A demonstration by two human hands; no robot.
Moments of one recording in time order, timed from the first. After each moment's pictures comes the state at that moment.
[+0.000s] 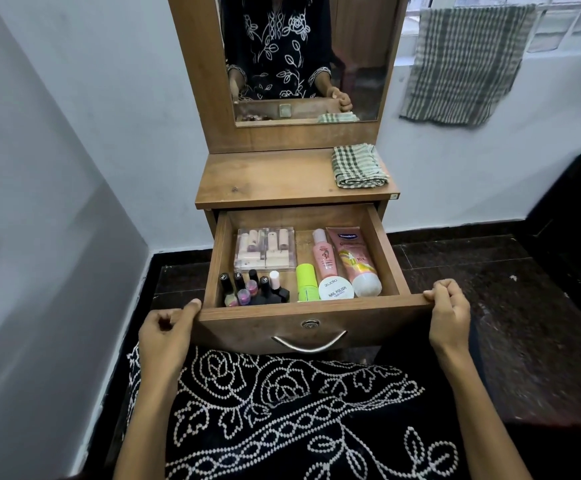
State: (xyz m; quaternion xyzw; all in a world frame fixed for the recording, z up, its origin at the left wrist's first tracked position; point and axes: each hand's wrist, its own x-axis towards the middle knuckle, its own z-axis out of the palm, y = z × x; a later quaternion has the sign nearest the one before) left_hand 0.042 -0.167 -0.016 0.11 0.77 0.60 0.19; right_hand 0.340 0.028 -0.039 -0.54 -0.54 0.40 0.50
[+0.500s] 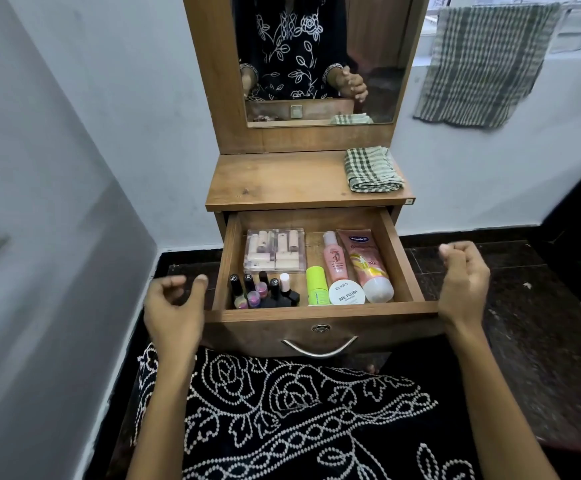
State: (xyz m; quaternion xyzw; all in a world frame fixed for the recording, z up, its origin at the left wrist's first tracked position) left_hand 0.034 -0.137 0.008 0.12 0.77 0.62 0.08; right_hand 0.306 0.043 0.022 -0.47 -0.58 0.35 0.56
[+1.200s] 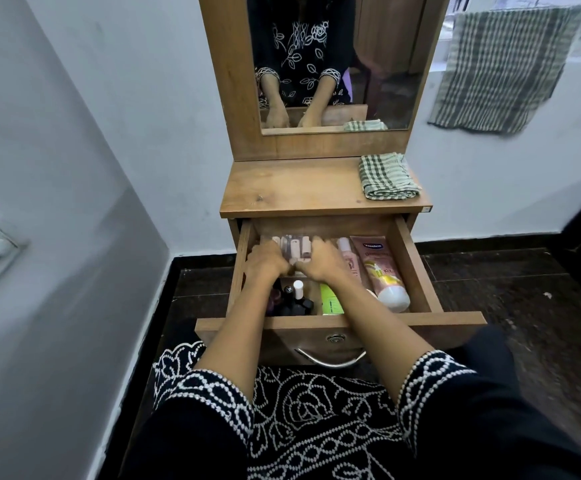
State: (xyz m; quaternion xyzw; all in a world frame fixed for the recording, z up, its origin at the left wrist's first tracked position) left_hand 0.029 0.005 0.013 0.36 0.89 0.15 0.22; right_hand 0.121 0.071 -0.012 -0.46 -0.84 0.26 0.08
